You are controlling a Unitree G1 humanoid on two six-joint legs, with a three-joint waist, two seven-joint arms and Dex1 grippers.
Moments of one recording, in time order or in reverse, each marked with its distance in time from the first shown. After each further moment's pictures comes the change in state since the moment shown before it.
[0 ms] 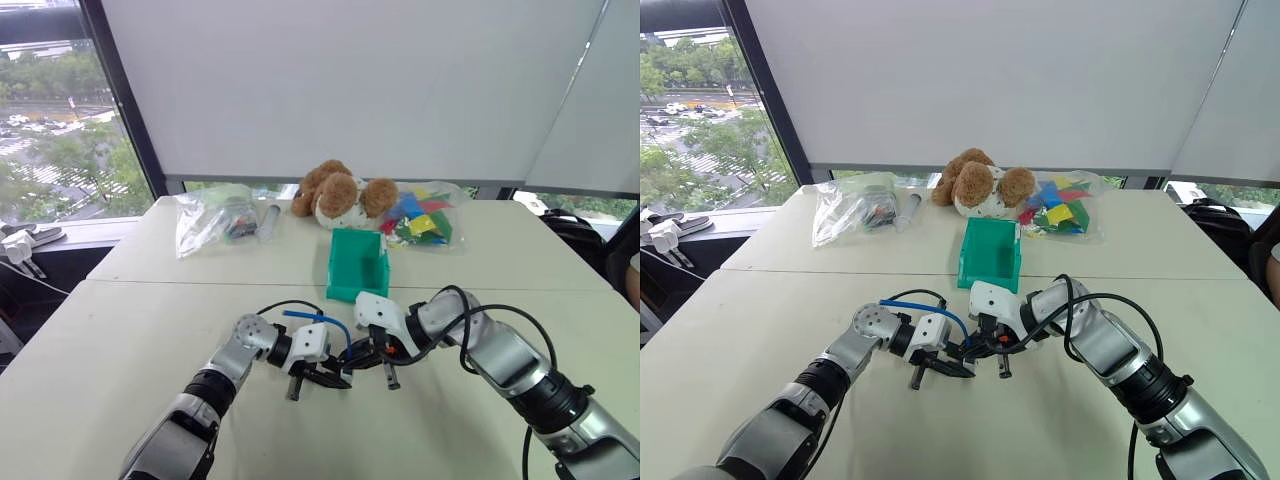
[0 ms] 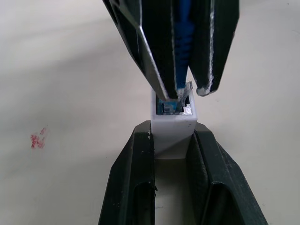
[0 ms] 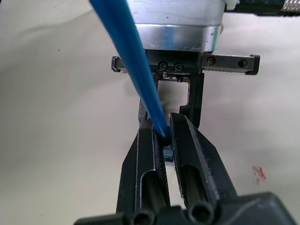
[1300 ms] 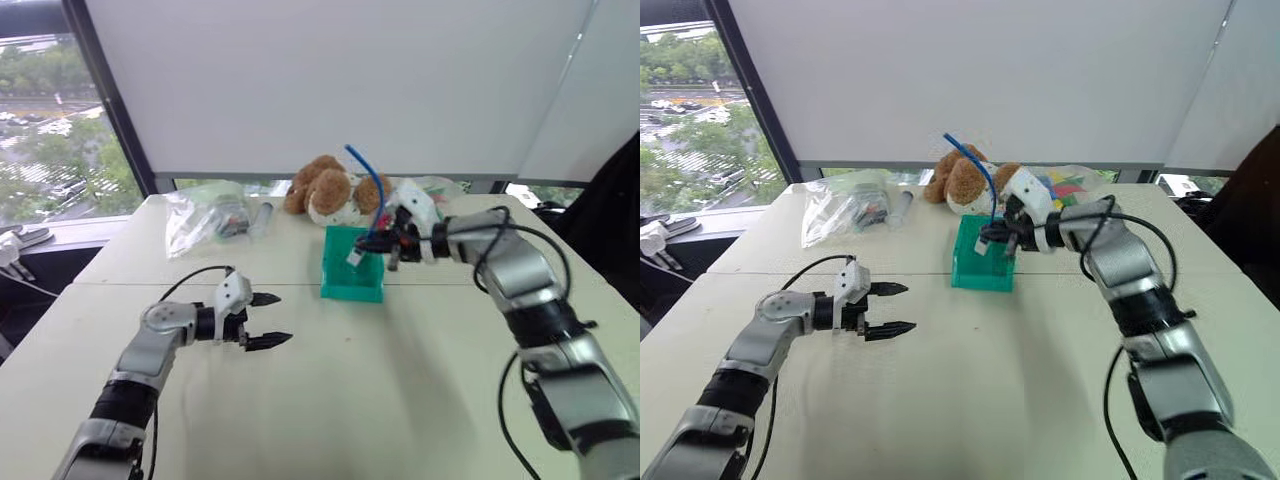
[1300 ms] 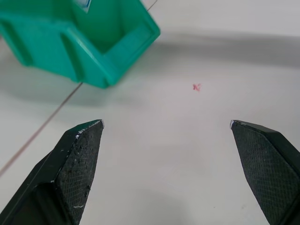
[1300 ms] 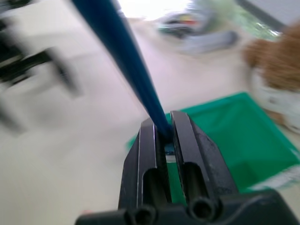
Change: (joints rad) left arm 0.210 0.278 0.297 -0.476 -0.224 0.479 0.193; right arm -0.400 0.122 -0.268 0.548 0.001 -0.072 -0.258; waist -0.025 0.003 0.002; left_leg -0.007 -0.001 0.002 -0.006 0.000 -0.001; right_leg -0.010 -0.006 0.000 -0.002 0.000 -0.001
